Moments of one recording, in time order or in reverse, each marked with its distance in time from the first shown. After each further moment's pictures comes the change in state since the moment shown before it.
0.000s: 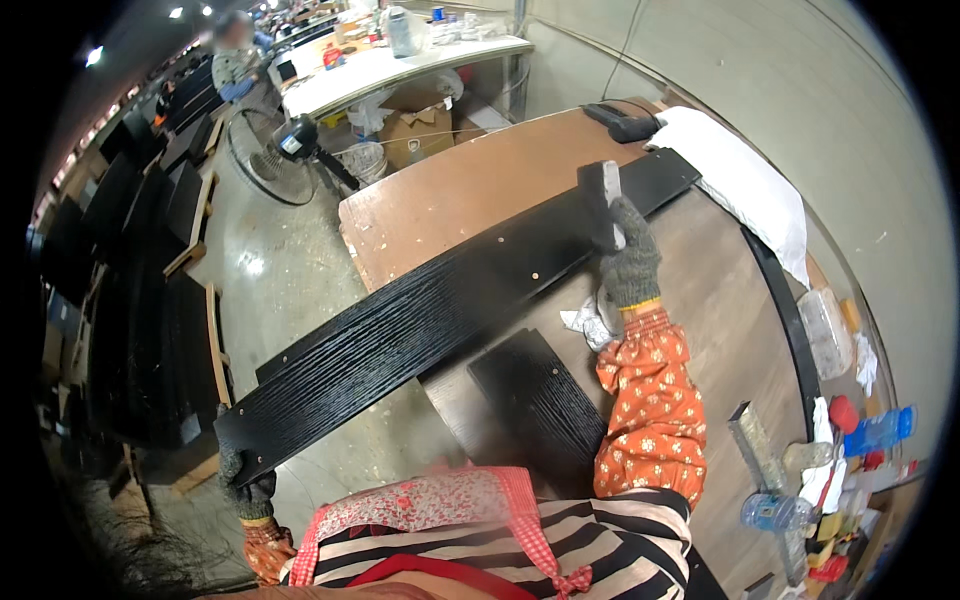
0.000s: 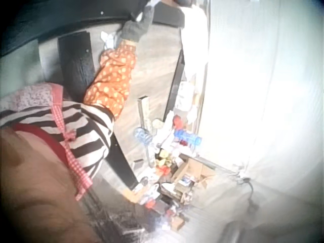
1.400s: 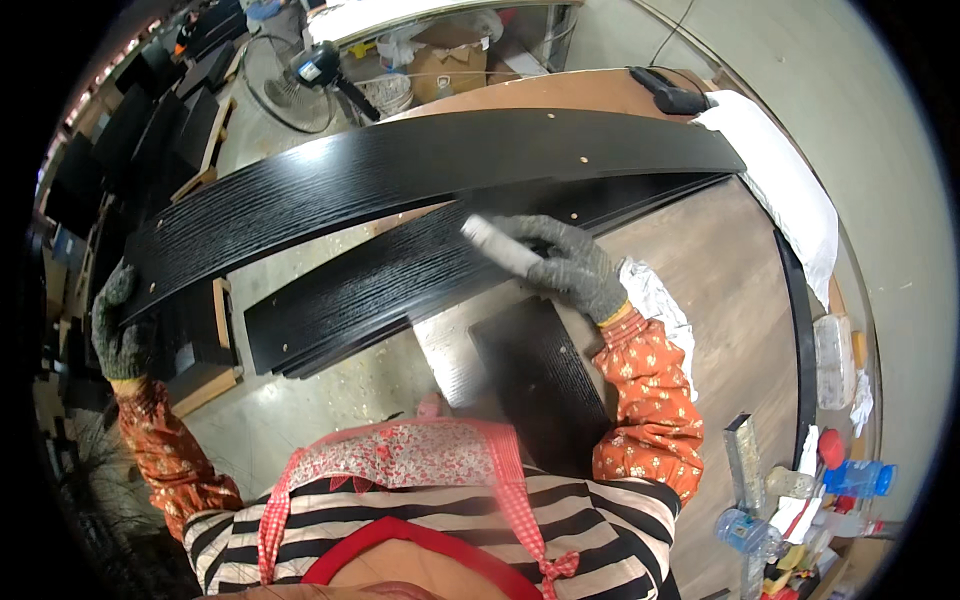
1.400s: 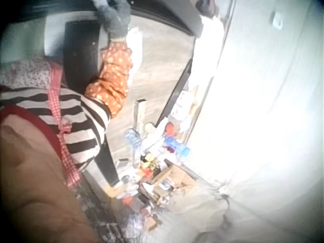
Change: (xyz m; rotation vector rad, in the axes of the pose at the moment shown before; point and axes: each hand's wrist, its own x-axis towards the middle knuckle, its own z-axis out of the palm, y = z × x) left_hand 0.103 0.129 0.106 1.552 -0.321 0.863; right_hand -0.035 -0.166 0.054 0.313 -0.997 0.575
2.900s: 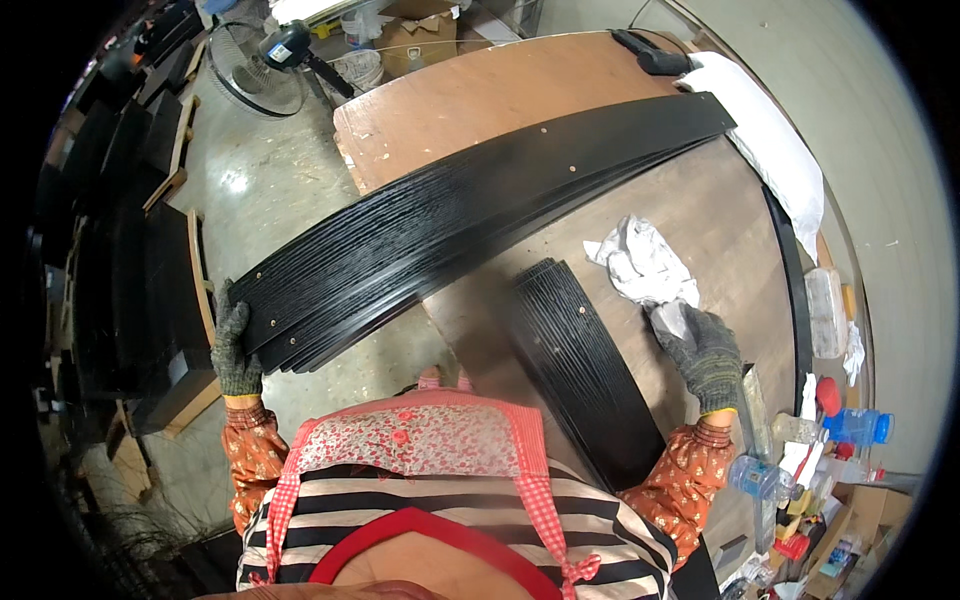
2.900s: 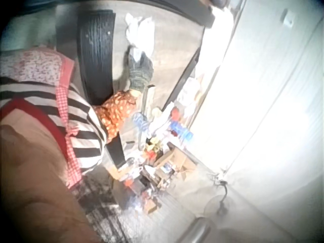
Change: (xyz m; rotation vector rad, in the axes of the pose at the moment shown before) left_hand -0.077 -0.023 0.150 -1.185 0.176 -0.954; right_hand -0.193 0.042 -0.025 -1.058 0.626 0.436
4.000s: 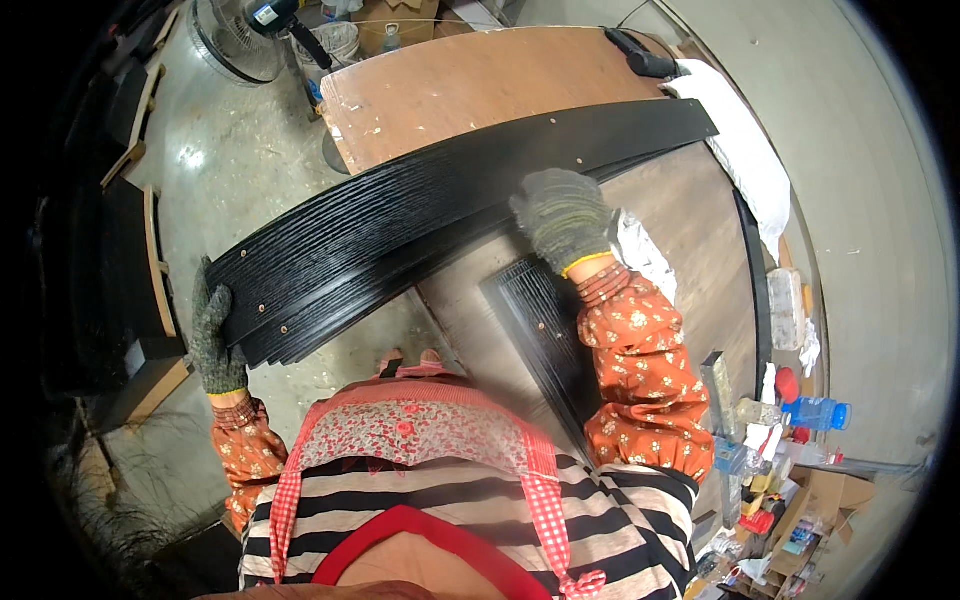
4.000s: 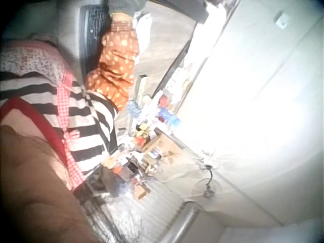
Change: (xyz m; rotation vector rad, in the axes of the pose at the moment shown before) left_hand -0.001 0.005 0.010 0.033 0.050 0.024; right_hand 0.120 -0.230 0.033 -0.290 -0.049 -0.457
